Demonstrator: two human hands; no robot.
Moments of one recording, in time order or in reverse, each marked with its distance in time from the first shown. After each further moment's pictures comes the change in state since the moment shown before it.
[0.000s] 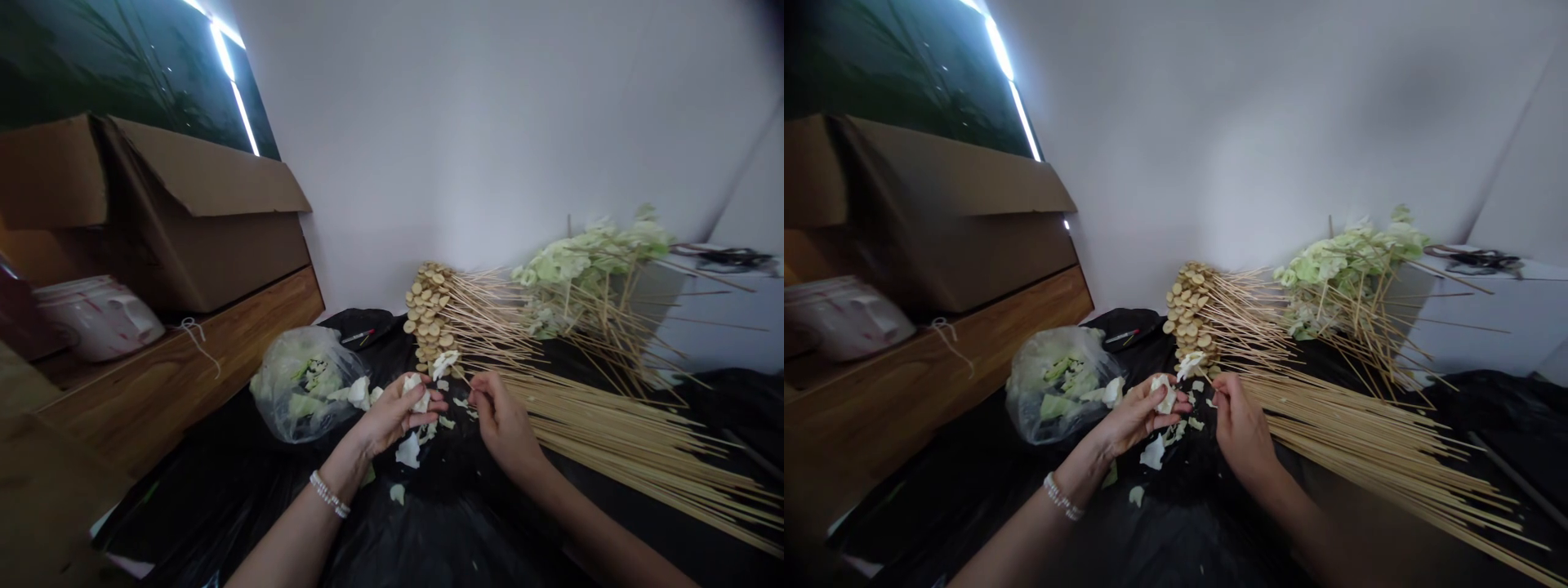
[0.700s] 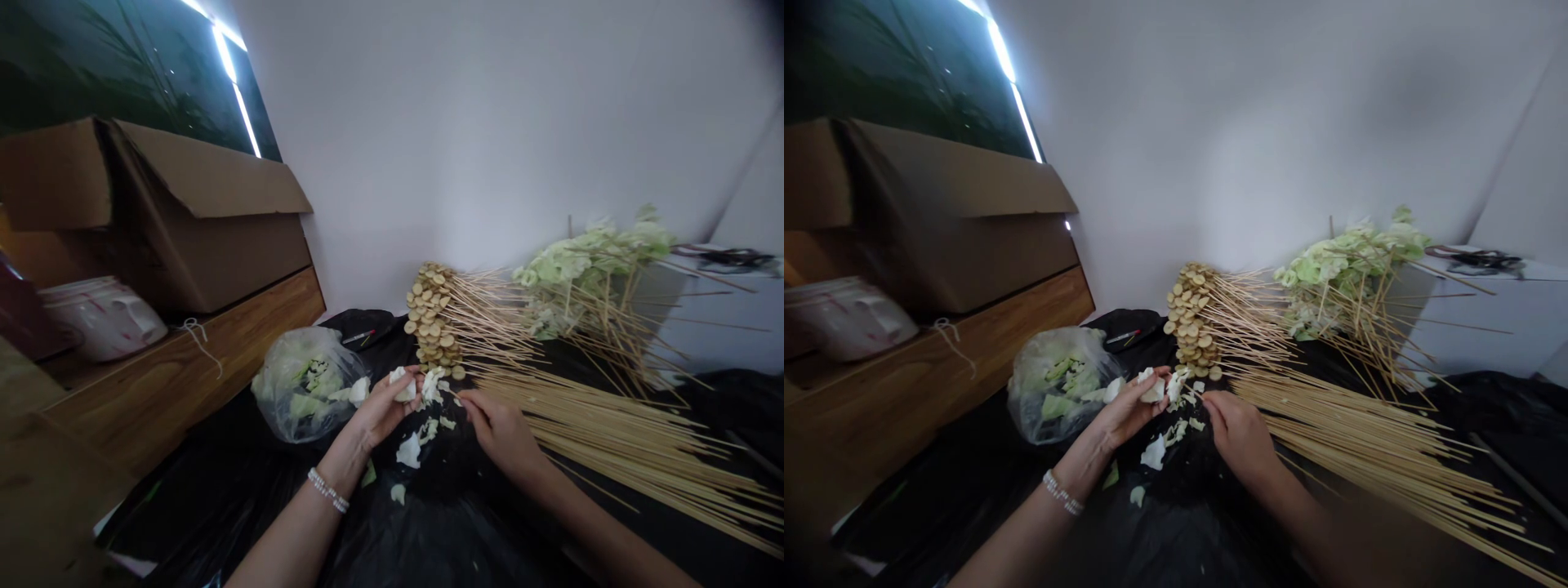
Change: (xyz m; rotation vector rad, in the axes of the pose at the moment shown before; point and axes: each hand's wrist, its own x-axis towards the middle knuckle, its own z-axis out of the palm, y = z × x) left_hand 0.009 0.005 -0.014 -0.184 0.161 0.034; right_hand -0.002 0.002 0.001 -0.124 -0.141 -0.153
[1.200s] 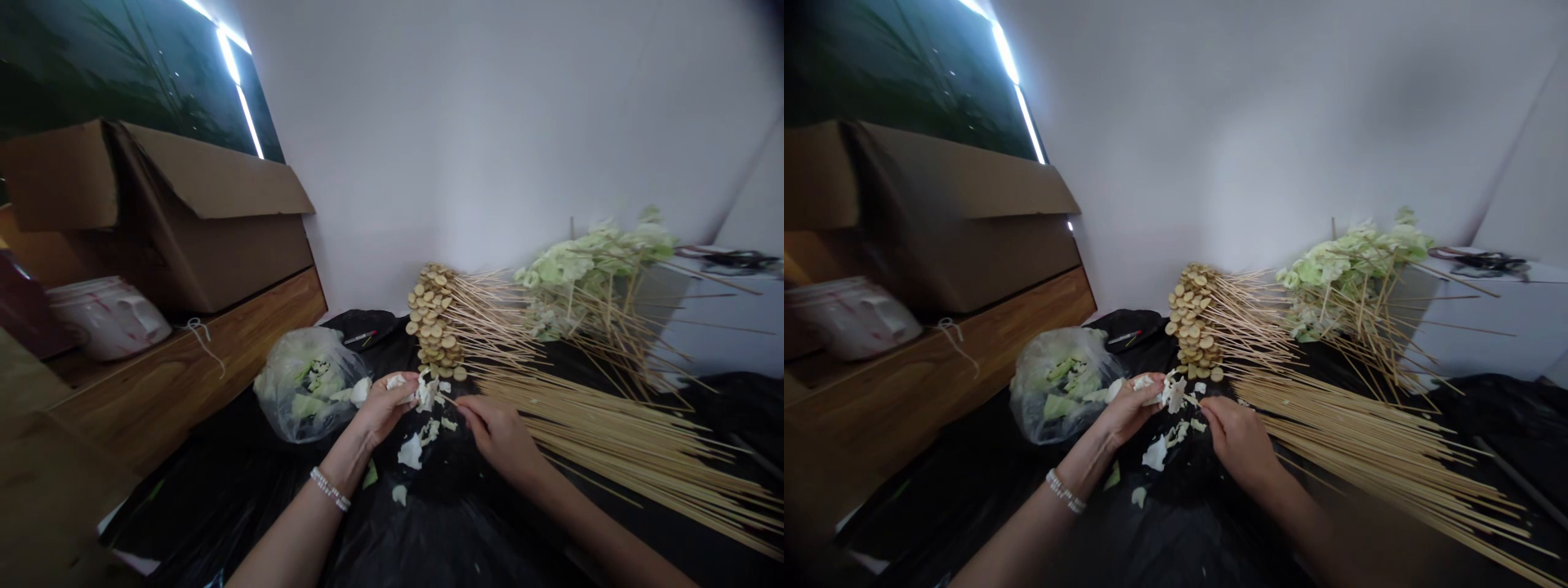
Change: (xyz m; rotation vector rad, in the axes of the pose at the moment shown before) left_hand 0.003 -0.004 -0.004 0.144 0.082 0.103; right_hand -0.002 0.002 0.003 -0.022 -0.089 -0.034
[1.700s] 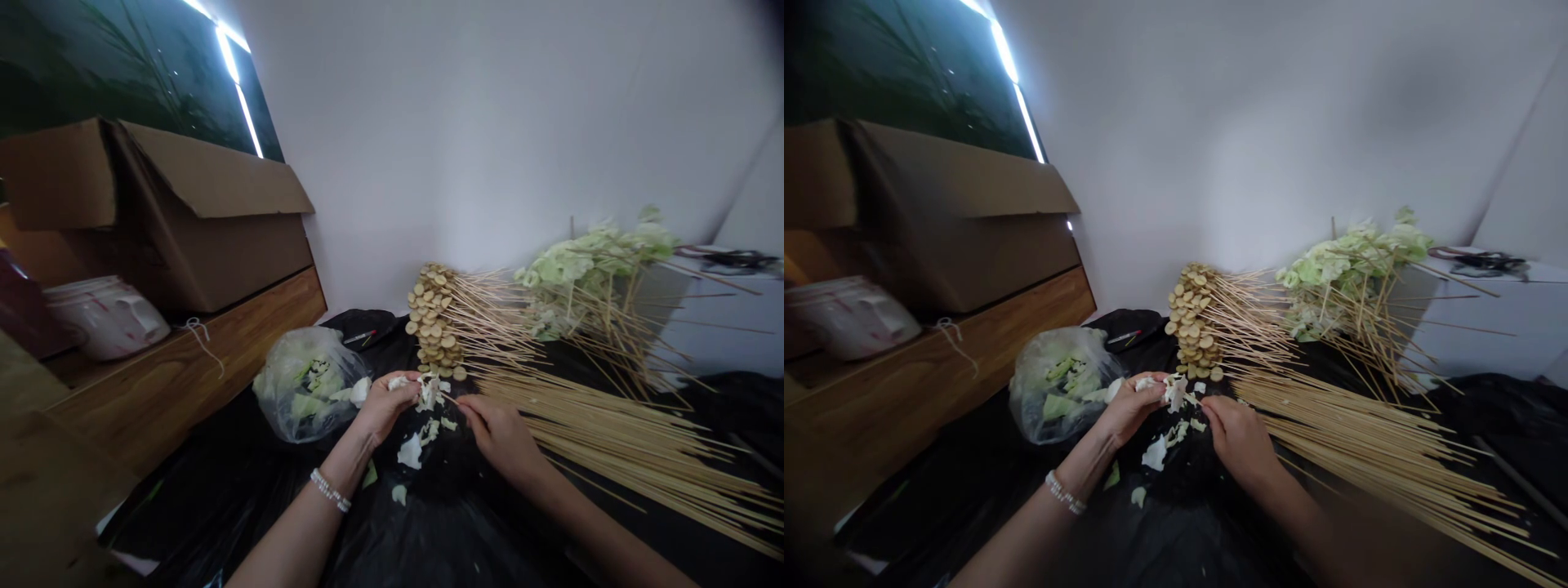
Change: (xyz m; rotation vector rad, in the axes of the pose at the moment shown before) left_hand -0.001 0.001 0.002 0.068 -0.033 0.042; right_hand 0.000 0.000 -0.001 -0.002 -0.005 0.032
